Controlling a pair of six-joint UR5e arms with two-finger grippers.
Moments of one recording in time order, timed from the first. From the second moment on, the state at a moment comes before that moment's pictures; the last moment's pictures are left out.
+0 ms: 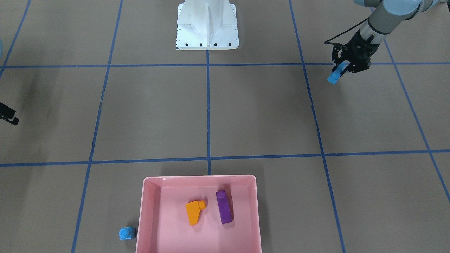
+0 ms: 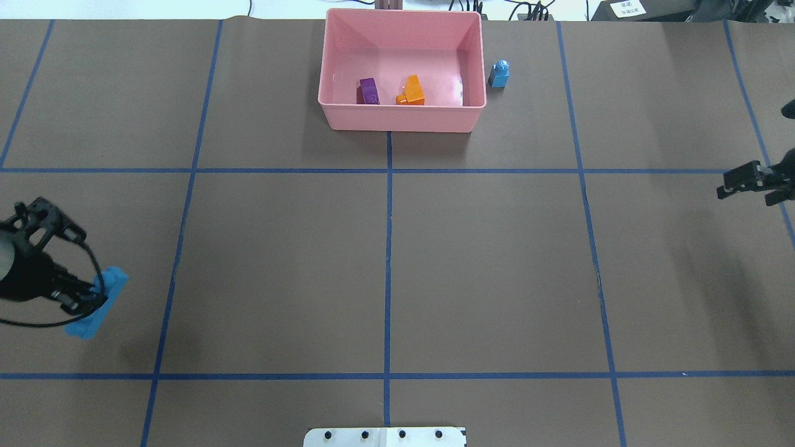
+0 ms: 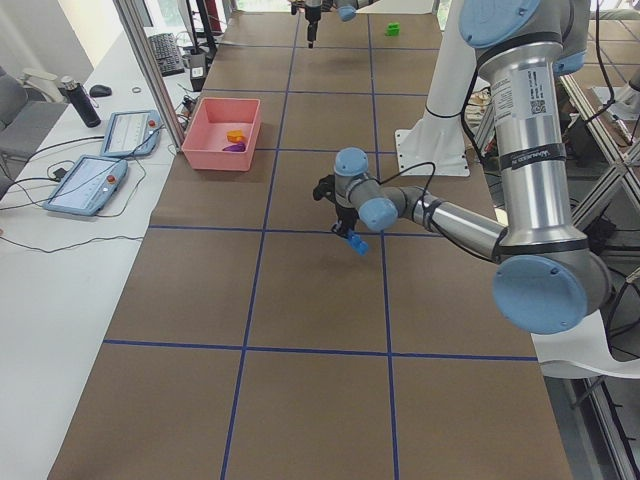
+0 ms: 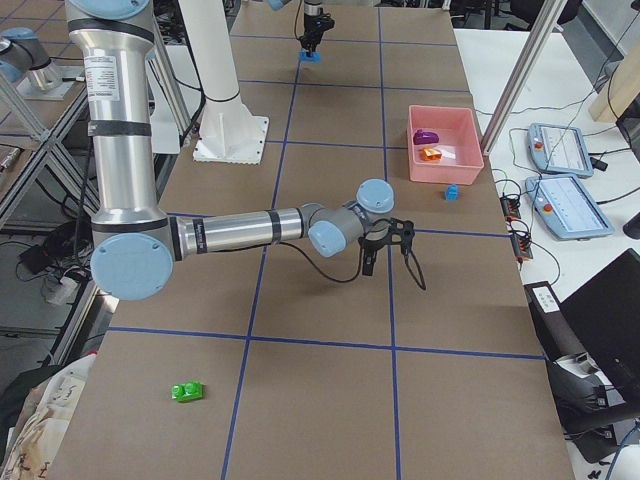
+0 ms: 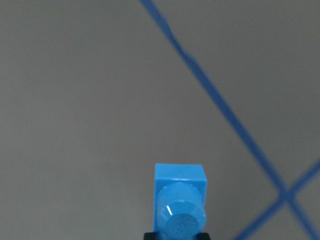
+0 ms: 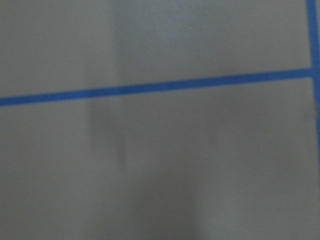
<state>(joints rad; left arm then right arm) -0.78 -1.49 -2.06 -1.91 -2.13 -0.43 1.20 -1.69 1.67 -1.12 2.30 0.64</state>
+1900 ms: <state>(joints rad) -0.83 -2.84 -0.72 -2.21 -1.71 -1.05 1.29 -2.16 1.54 -1.08 2.31 0.02</state>
